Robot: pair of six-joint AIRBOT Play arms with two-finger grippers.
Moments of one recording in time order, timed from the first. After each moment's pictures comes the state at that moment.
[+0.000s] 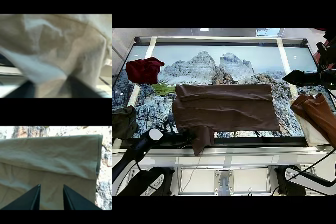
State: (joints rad) left arm -0.17 -0.88 0.29 0.90 -0.81 -1.75; right arm -0.31 -1.24 1.35 -0.91 1.21 1.17
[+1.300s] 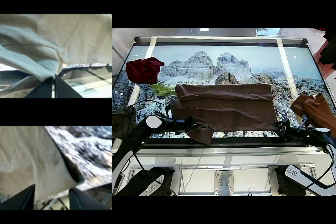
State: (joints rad) left arm -0.20 -0.92 0.51 0.86 -0.86 -1.64; right arm -0.63 -1.15 0.38 -0.62 1.02 1.23
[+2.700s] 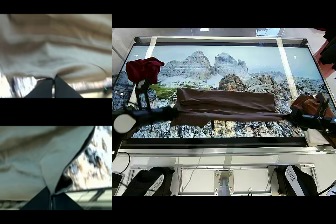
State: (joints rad) left arm -0.19 -0.74 0.84 1.39 -1.02 -1.73; right arm -0.57 -0.79 0.67 -0.82 1.25 1.31
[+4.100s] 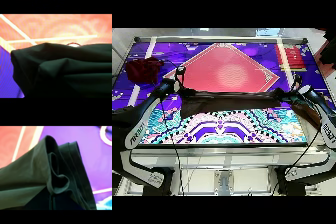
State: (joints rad) left arm -0.19 -1.67 1.29 1.64 -0.73 -1.68; right arm -0.24 -1.59 1.11 -1.08 0.71 1.48
